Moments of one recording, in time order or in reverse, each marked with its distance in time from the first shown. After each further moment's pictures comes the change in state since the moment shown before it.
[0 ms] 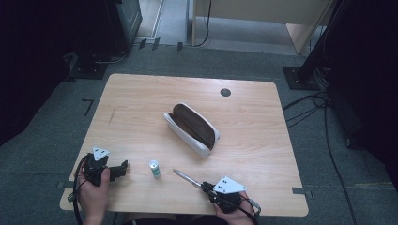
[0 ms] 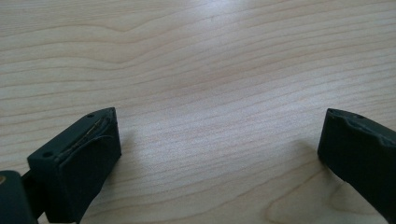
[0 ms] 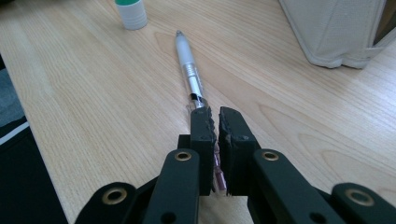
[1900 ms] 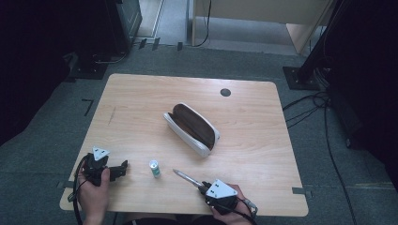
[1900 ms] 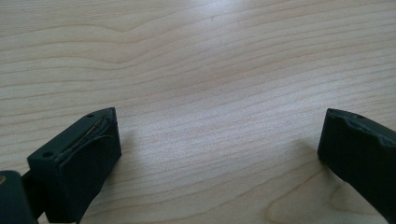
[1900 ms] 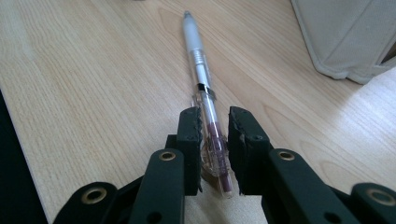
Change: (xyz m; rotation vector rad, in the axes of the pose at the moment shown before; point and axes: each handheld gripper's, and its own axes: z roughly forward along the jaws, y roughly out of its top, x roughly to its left) left arm 0.000 0.000 0.000 0.000 0.000 0.000; right arm 0.011 0.002 0.007 0.059 -0.058 -0.176
